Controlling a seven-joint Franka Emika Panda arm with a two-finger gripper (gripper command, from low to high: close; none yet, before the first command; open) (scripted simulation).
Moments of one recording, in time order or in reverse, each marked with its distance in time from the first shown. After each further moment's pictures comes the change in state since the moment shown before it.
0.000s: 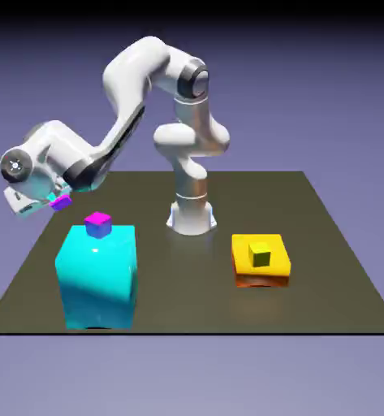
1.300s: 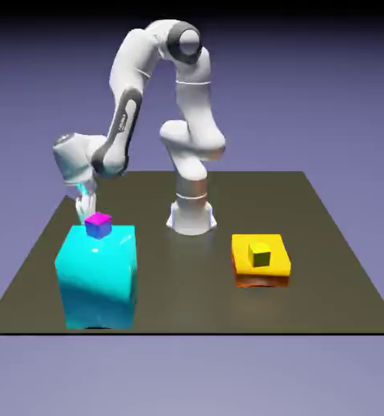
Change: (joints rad) arm -0.669 -0.321 0.387 -0.882 0.459 1.115 1.349
